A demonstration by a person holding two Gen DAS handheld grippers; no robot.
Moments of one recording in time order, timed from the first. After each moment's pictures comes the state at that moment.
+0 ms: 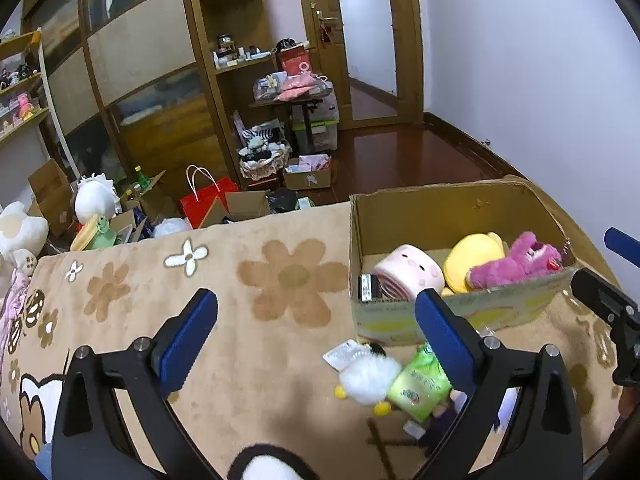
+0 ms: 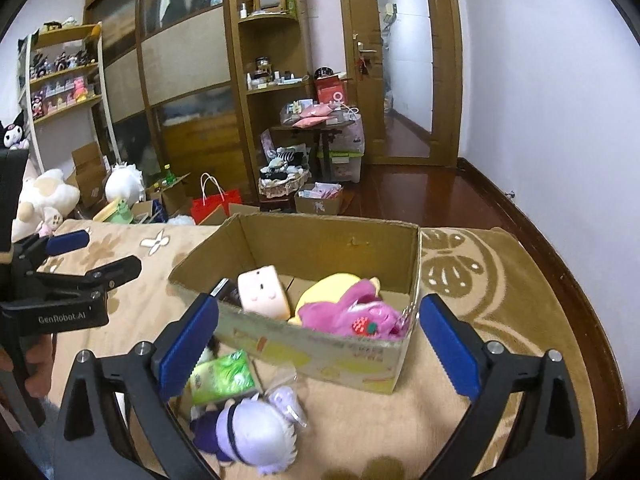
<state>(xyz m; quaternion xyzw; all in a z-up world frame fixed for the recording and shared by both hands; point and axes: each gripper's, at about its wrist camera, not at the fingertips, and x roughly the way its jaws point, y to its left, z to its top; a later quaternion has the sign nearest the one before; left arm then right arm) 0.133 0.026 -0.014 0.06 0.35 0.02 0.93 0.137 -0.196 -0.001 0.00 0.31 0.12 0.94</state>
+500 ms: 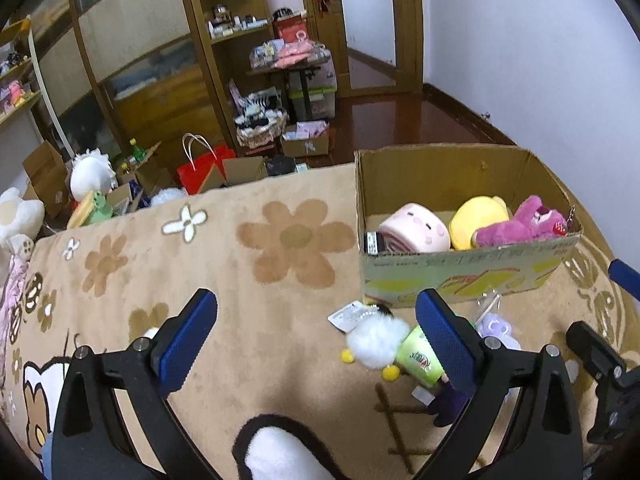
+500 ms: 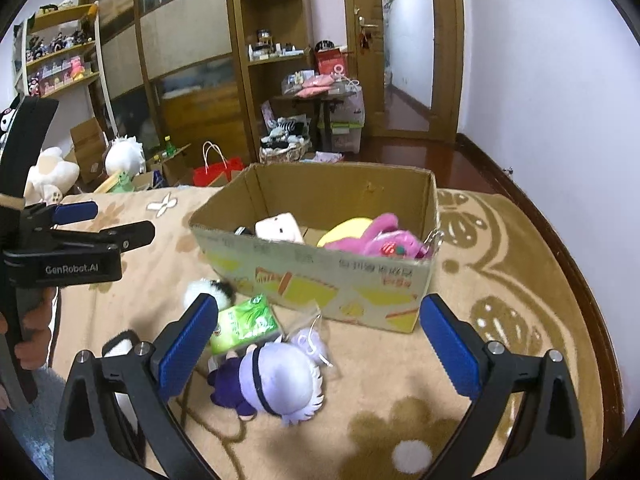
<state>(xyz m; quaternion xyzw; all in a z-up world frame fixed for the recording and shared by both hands) 0.133 0.036 -0.031 0.05 0.41 0.01 0.91 0.105 -0.177 -0.021 -0.01 0.36 0.12 0.93</state>
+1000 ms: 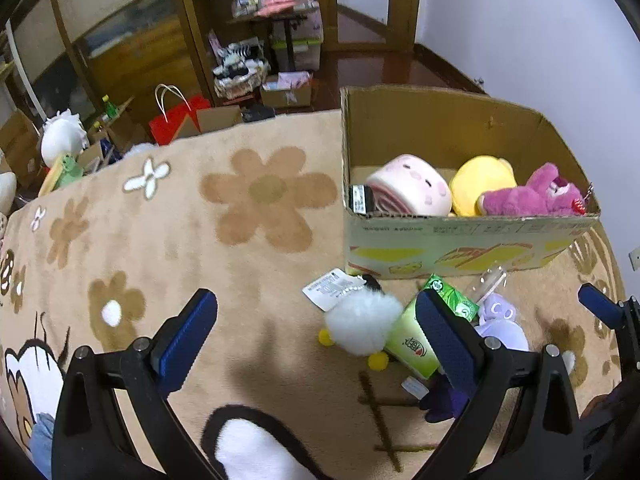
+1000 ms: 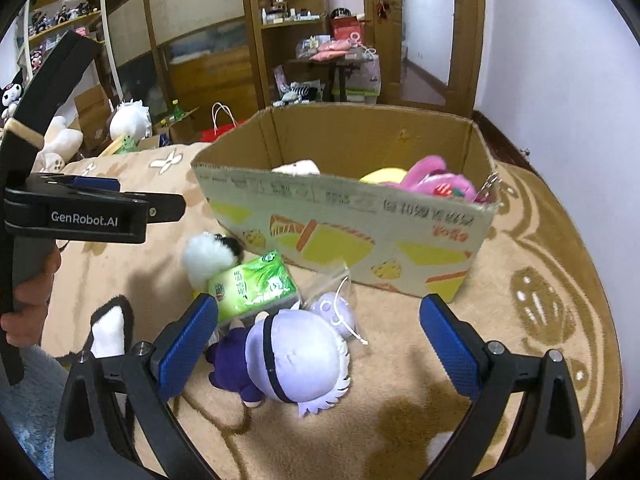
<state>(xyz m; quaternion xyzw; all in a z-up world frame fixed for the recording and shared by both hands) 0.166 0.033 -0.077 0.03 0.50 -0.01 0.87 0.114 -0.153 -0.068 -0.03 0.41 0.14 0.90</state>
